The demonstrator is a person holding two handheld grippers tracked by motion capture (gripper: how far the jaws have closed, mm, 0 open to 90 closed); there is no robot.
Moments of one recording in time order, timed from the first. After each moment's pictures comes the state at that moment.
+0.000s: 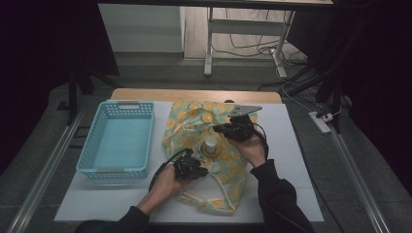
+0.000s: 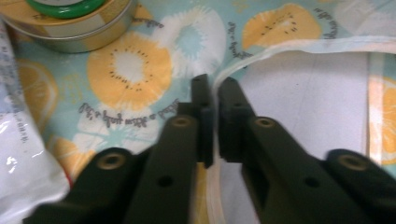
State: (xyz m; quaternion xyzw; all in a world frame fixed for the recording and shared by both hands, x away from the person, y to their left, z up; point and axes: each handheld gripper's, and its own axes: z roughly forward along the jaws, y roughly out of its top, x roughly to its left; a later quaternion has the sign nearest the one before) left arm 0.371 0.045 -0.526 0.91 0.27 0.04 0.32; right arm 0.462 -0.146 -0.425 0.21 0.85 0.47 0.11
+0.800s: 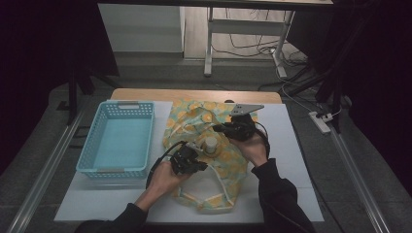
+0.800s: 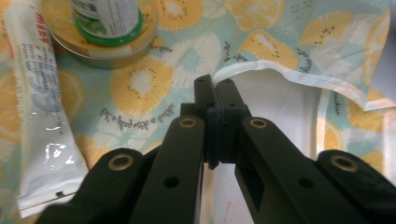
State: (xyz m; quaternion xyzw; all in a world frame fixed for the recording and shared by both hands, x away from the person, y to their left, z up) left arm 0.376 0.059 -0.493 0.88 0.32 0.00 0.36; right arm 0.458 -0.148 -0.415 0.19 0.85 0.48 0.09
